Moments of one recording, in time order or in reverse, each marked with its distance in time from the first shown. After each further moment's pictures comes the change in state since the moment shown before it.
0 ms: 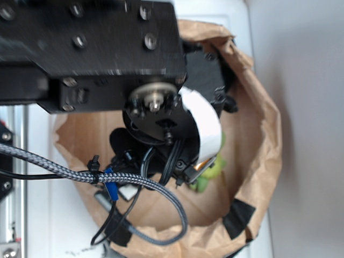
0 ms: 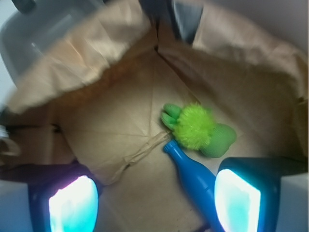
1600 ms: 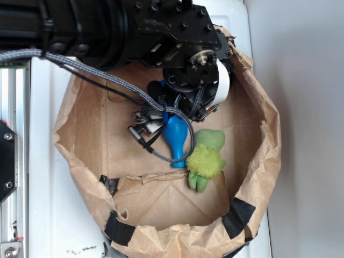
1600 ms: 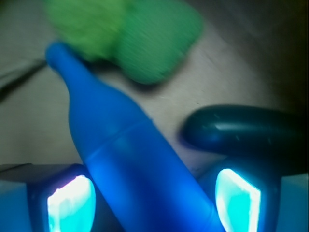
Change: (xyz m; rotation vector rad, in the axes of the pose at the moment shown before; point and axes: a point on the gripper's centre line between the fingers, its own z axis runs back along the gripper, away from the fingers) arm -0.054 0.067 -0.089 0.027 0.118 -0.032
